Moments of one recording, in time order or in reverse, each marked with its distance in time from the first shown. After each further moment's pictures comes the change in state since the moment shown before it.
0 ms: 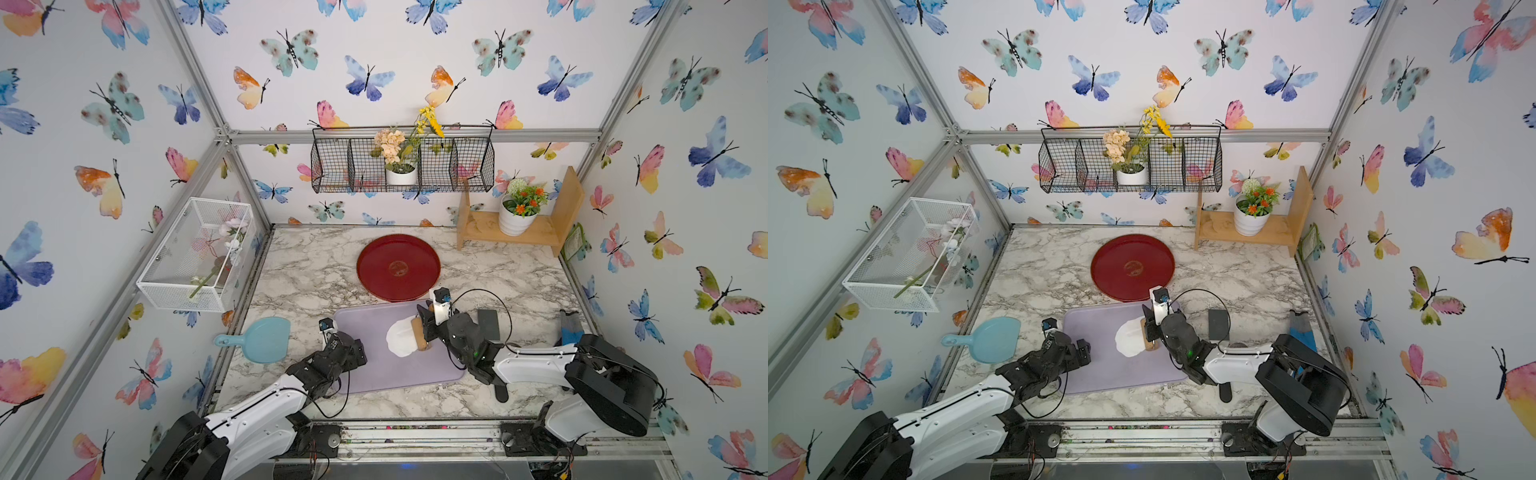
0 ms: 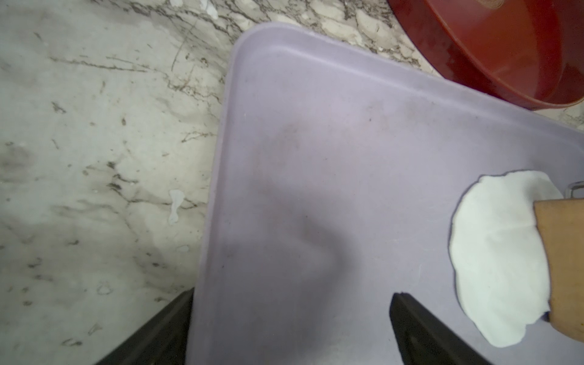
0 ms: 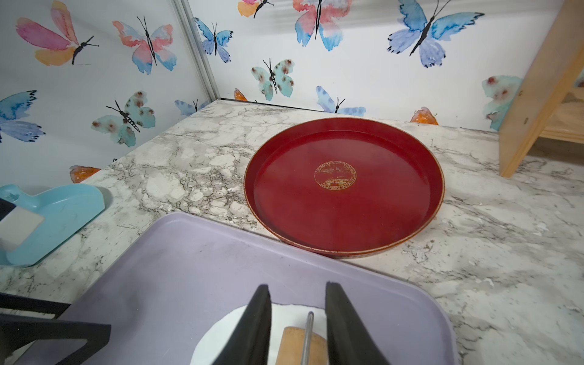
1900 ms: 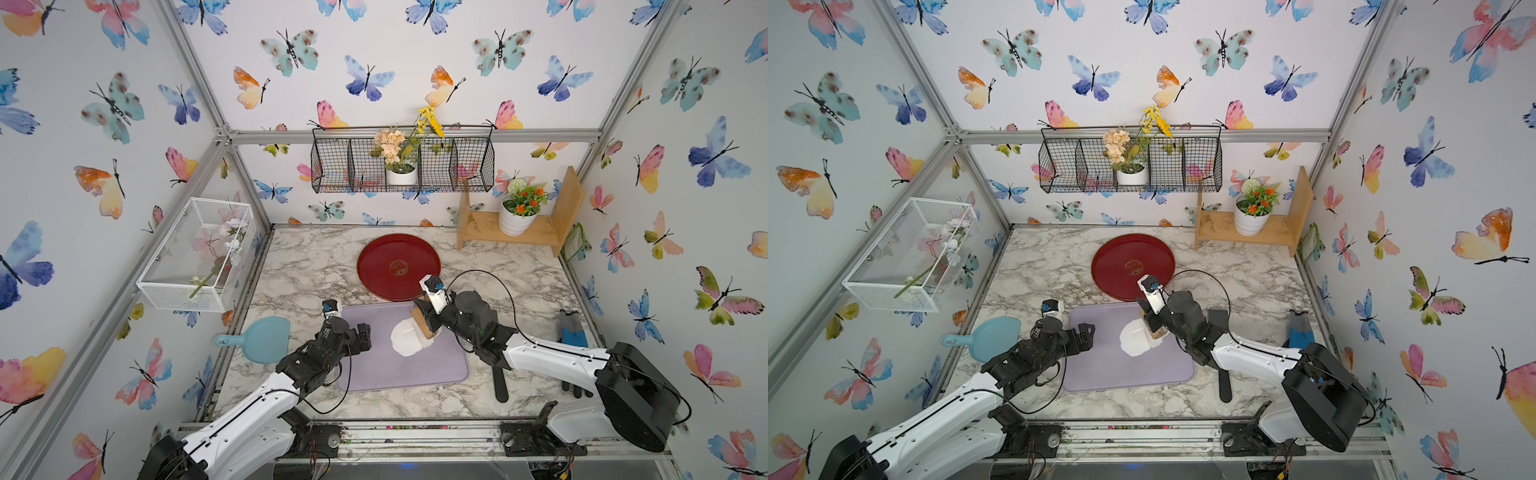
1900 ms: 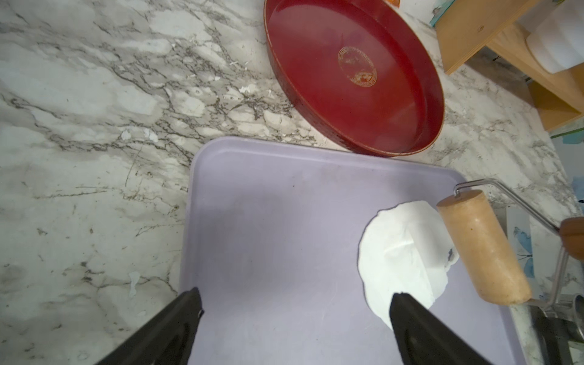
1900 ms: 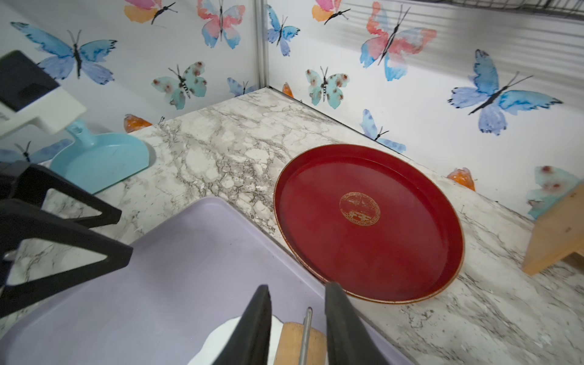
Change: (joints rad) left arm 0.035 -0.106 0.130 -0.056 0.064 0.150; right arm -0.159 -0.131 0.119 -0.241 -0.376 -0.301
